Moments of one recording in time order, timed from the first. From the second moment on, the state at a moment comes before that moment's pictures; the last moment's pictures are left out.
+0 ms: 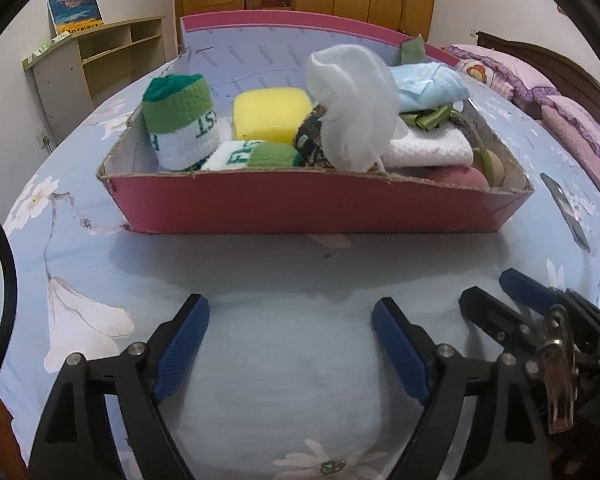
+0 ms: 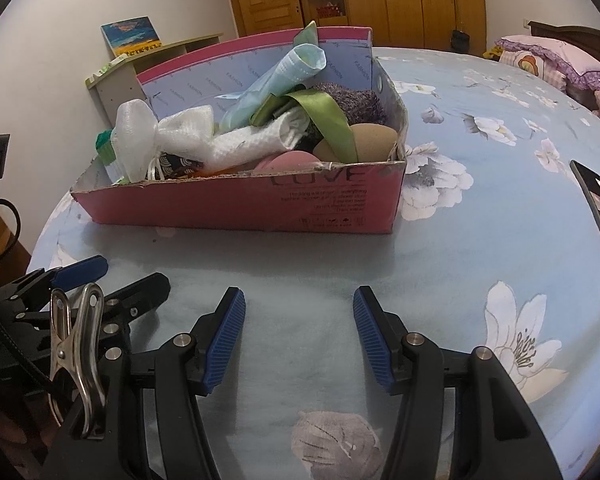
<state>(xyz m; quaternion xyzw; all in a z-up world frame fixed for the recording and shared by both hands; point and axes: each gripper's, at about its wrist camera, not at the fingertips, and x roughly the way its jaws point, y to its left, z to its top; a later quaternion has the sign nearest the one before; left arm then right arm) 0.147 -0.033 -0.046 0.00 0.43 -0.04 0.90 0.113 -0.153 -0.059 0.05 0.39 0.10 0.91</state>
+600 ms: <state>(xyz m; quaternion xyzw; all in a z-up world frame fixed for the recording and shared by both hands) 0.145 -0.038 -0.049 0.01 0.42 -0.04 0.91 0.112 -0.153 -0.060 0.05 0.39 0.10 0.92</state>
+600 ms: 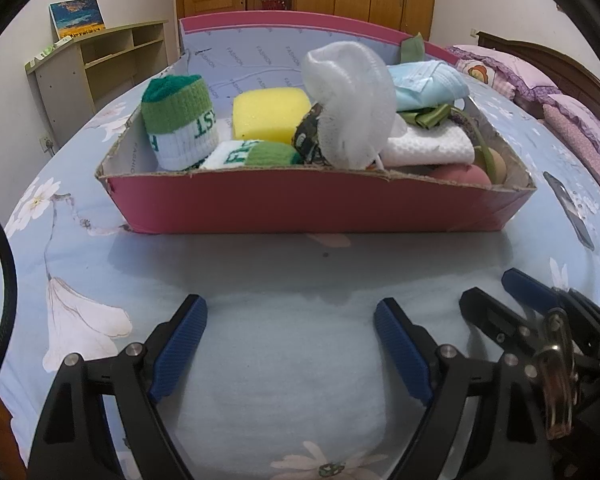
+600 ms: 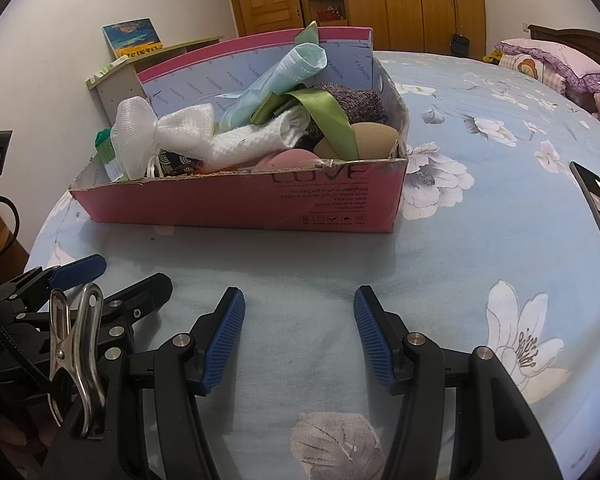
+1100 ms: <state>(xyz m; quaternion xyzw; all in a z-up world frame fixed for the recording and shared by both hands) 0.147 -0.036 -0.050 0.00 0.42 -0.04 0.91 0.111 -0.153 -0.061 0.05 0.39 0.10 0.92</state>
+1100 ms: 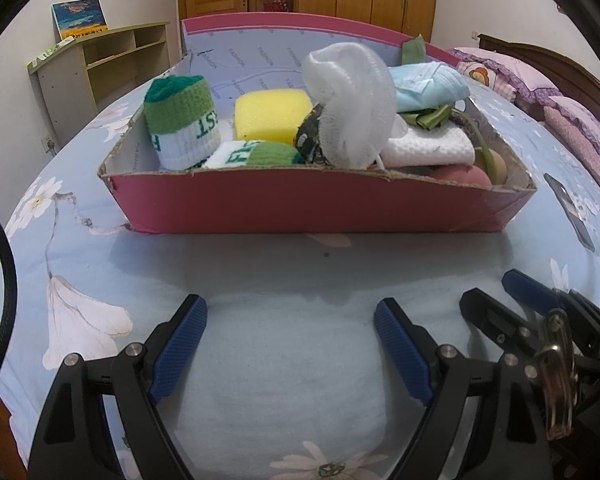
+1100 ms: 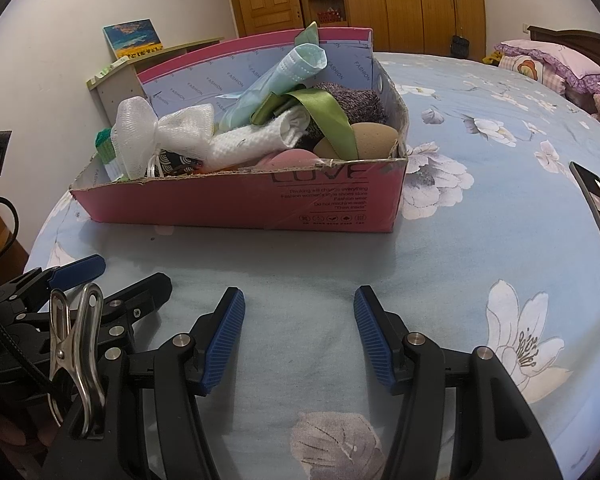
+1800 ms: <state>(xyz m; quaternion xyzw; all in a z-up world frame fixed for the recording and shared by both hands) 0.147 -0.036 -0.051 0.00 0.42 -0.04 0.91 0.110 -0.153 -0.063 0.05 0.39 0.10 0.92</state>
